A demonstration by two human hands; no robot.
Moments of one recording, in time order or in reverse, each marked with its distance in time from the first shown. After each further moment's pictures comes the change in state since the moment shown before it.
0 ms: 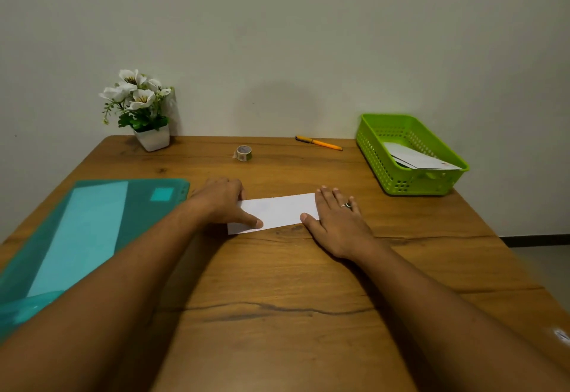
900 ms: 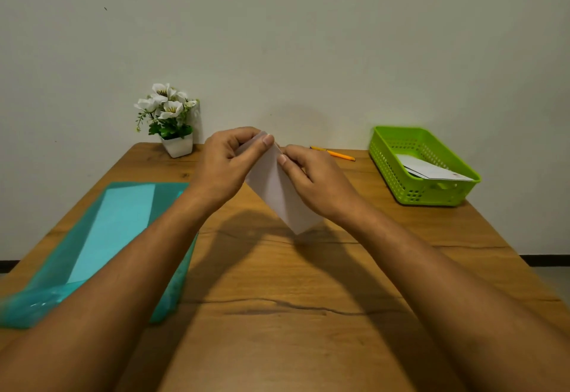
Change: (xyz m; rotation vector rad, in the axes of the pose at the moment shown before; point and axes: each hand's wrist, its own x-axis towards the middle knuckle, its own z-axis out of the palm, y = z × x) left_hand -0.088 0.020 -0.056 -0.879 0.709 0.530; right_hand -0.008 -0.091 -0.107 0.561 0.476 -0.502
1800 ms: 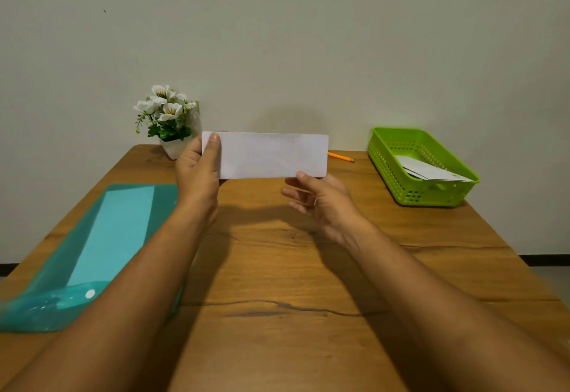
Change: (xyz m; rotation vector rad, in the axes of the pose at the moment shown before) left_hand -0.006 -0.035 -0.001 -0.523 0.485 -0.393; right_hand -0.021 0.027 0.028 1.135 0.169 0.849
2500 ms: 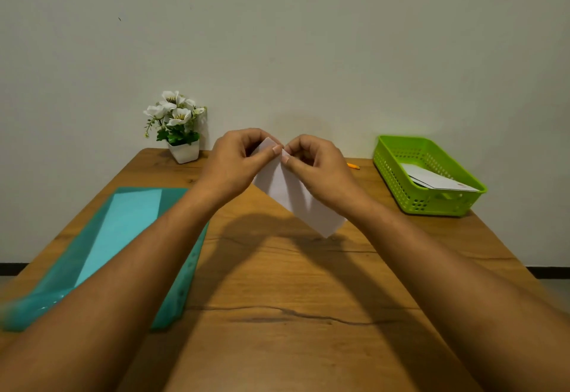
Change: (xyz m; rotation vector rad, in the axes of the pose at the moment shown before) left_hand 0.009 0.031 0.017 0.626 -0.502 0.322; right_hand -0.003 -0.054 0.033 -0.826 -0.115 -0.631
